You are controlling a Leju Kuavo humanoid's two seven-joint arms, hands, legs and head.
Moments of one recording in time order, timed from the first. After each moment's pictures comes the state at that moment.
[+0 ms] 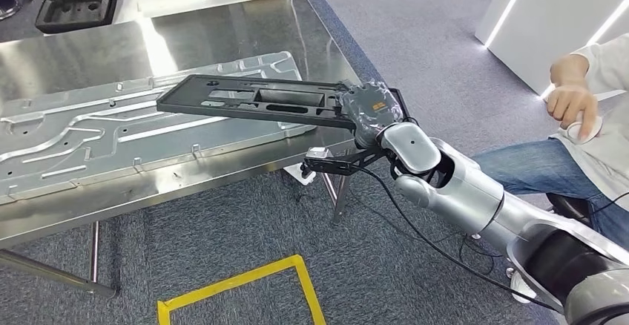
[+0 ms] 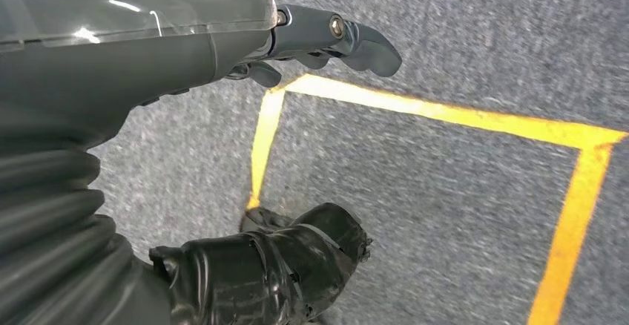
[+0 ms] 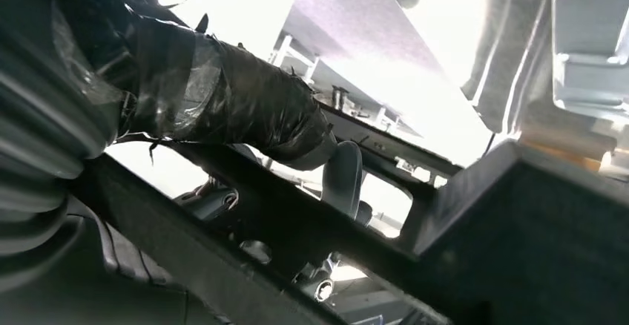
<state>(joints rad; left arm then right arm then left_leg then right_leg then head) -0.09 0.12 -0.76 -0.25 0.90 0.20 -0.26 -0.51 -0.64 0.61 -1.81 0.96 0.12 0.48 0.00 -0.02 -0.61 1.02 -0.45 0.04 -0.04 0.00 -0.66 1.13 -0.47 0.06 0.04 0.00</state>
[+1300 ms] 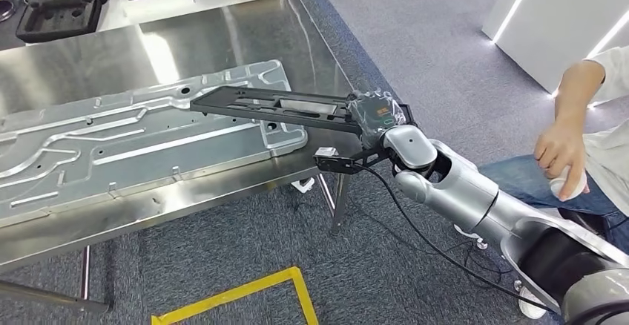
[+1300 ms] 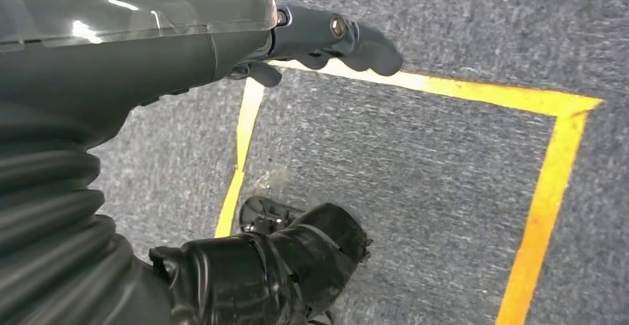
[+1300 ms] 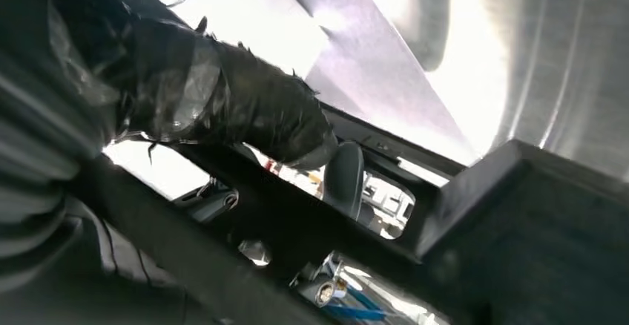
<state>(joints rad) -0.09 0.13 -0.78 -0.25 0.92 0.20 -0.25 -0.50 -0.62 0.60 -1.68 0.90 0.15 0.48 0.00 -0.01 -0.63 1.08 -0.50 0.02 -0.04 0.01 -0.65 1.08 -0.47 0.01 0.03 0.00</state>
